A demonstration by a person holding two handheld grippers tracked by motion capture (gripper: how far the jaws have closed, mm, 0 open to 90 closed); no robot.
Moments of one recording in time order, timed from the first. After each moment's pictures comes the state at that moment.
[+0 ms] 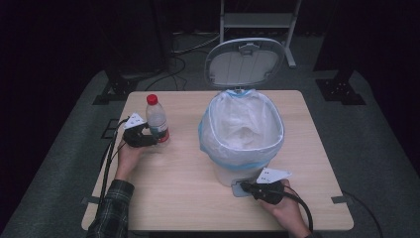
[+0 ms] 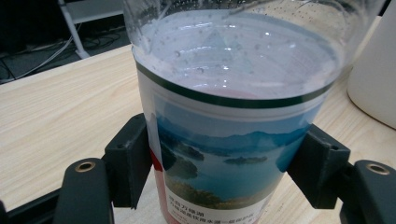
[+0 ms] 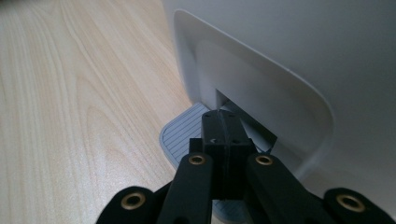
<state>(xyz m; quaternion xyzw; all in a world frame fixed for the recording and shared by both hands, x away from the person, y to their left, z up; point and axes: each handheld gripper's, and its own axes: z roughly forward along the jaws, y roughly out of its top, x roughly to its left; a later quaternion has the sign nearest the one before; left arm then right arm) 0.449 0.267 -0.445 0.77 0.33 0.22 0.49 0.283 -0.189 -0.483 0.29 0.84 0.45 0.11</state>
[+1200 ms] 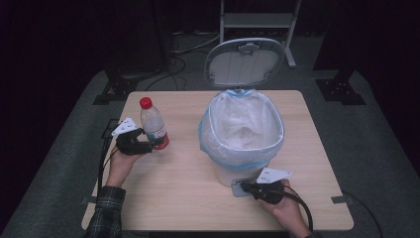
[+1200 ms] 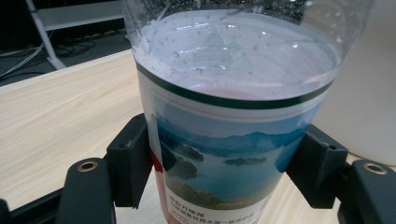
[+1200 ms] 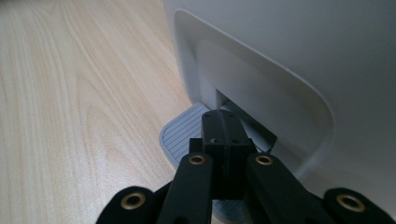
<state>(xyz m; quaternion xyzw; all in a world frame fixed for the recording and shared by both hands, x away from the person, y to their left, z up) 0.403 0.268 -0.415 0.77 0.31 0.18 0.53 0.283 -0.189 -0.483 0.28 0.84 0.45 0.11</state>
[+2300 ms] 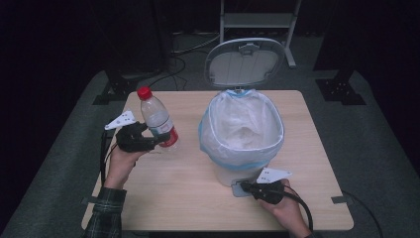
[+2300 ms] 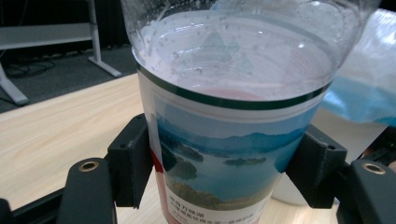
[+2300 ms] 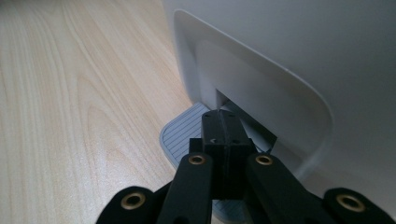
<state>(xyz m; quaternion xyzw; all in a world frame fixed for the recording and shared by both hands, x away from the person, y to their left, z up) 0.378 0.242 -0.359 0.75 0.28 0.13 0.59 0.284 -0.189 -0.483 0.28 0.84 0.45 0.11</state>
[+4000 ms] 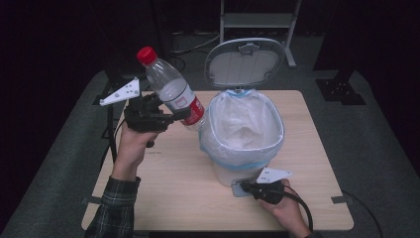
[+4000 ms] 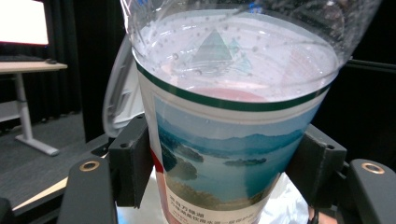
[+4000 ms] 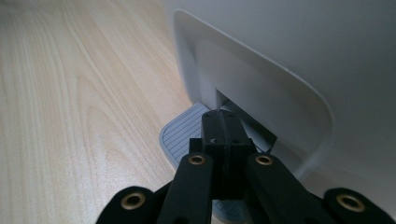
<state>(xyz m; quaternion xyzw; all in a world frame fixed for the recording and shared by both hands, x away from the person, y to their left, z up) 0.359 0.177 -0.251 0.69 0.16 0.09 0.70 0.284 -0.189 -0.483 0.29 0.84 0.45 0.11</state>
